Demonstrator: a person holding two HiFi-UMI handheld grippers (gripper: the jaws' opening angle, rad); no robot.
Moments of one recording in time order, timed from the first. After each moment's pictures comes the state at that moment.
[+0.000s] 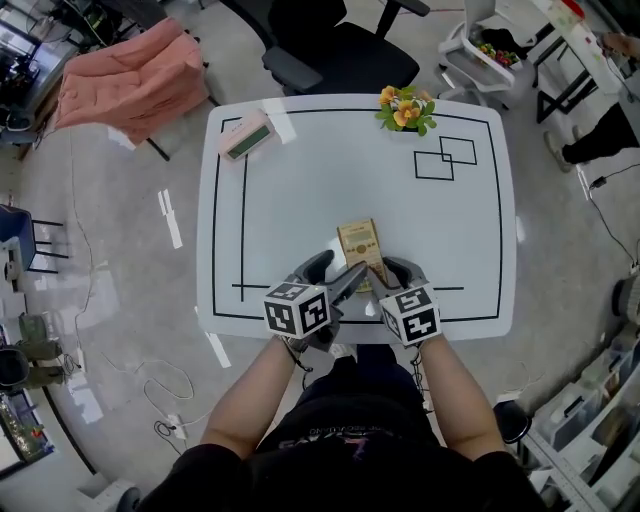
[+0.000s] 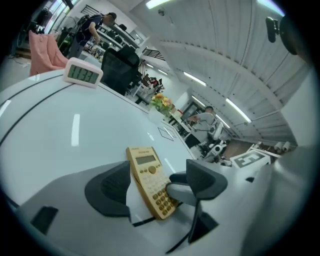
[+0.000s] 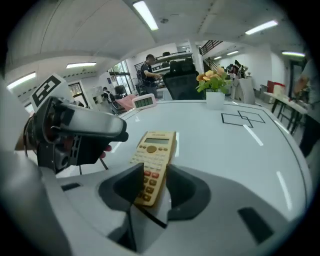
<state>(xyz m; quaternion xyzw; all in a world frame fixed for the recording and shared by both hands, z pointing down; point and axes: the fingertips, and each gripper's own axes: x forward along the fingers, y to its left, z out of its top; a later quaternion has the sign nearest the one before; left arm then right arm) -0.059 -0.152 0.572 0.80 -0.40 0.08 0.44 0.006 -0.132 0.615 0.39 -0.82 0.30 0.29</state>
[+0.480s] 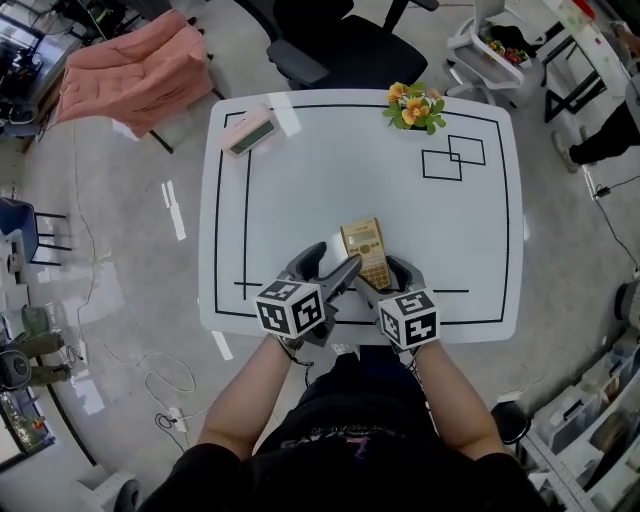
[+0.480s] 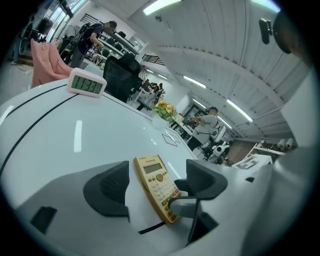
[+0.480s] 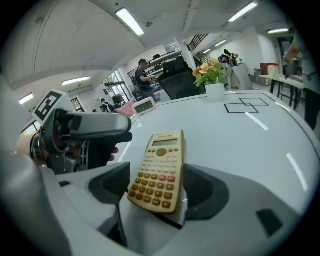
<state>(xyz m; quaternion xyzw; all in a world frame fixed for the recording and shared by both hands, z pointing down) -0.075 -0.167 0.568 0.80 -0.42 0.08 0.42 -0.017 -0.130 0.612 0.38 -0.82 0.33 0.25</state>
